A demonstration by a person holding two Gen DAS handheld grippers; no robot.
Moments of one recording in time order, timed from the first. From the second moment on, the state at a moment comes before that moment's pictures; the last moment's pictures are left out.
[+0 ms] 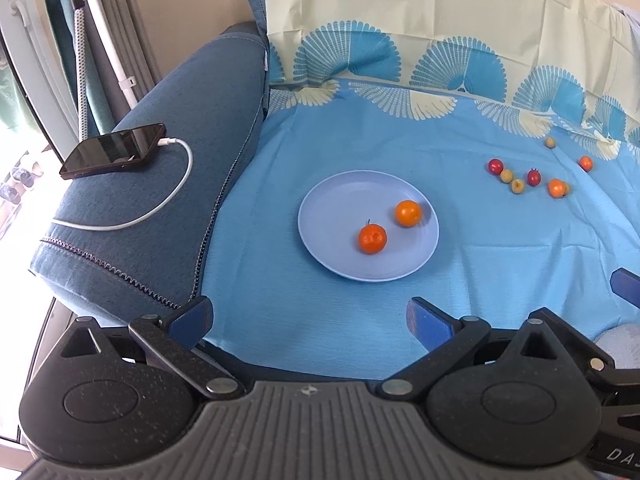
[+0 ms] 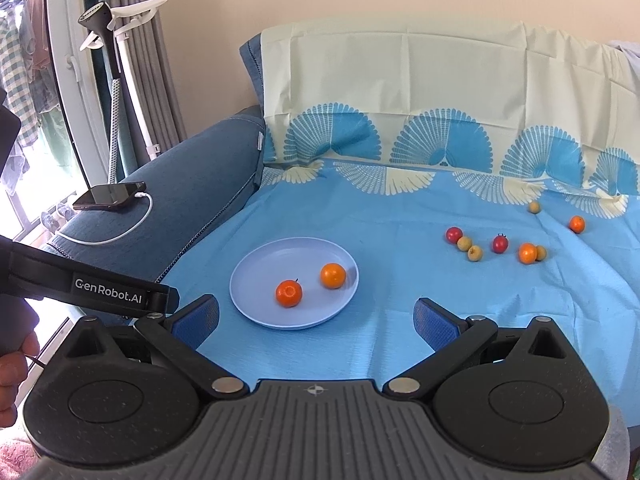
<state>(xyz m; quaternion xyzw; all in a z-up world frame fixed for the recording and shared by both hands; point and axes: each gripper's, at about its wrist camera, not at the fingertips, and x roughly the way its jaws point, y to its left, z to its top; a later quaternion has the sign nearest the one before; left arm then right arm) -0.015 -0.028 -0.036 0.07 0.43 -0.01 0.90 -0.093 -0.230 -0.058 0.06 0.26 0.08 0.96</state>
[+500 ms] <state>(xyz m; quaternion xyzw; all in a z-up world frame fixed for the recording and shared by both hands) 0.029 -0.102 -0.044 0.10 0.45 -0.06 0.89 -0.080 -0.300 -0.072 0.11 0.26 0.00 0.96</state>
